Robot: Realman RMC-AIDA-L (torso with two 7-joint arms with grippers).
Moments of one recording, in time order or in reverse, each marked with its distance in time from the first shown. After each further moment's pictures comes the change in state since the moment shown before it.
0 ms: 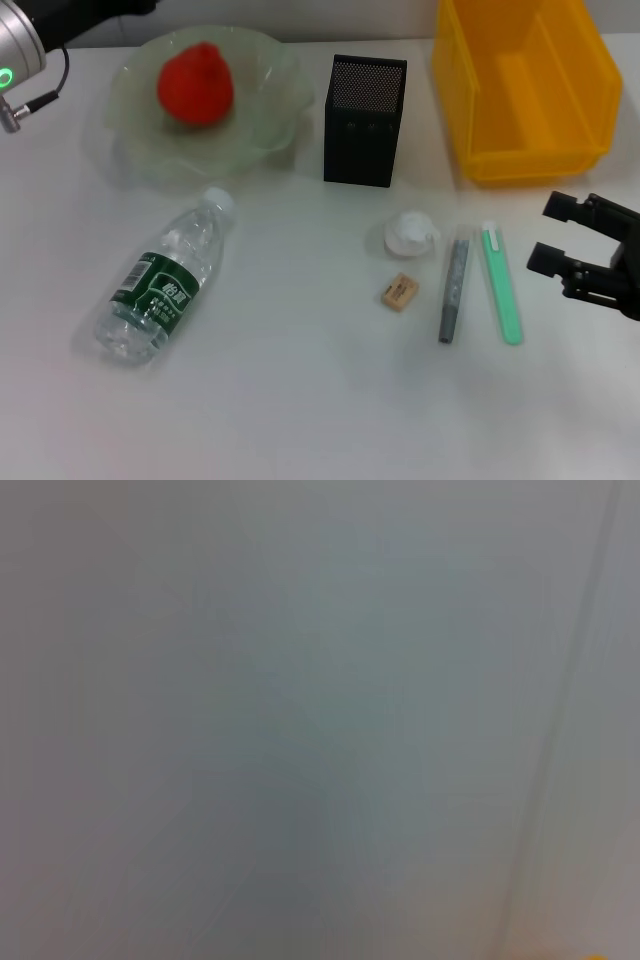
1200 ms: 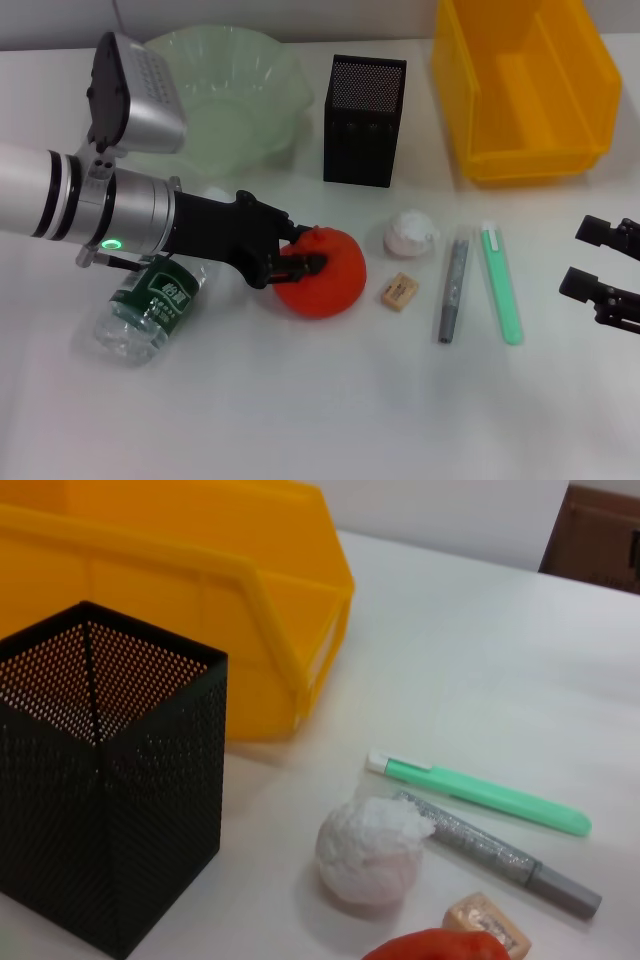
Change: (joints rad) left arm -0.086 -0.005 0.242 -0.064 0.549 0.329 -0.049; right arm -0.069 -0.010 0.009 -0.024 0.002 -0.025 -0.011
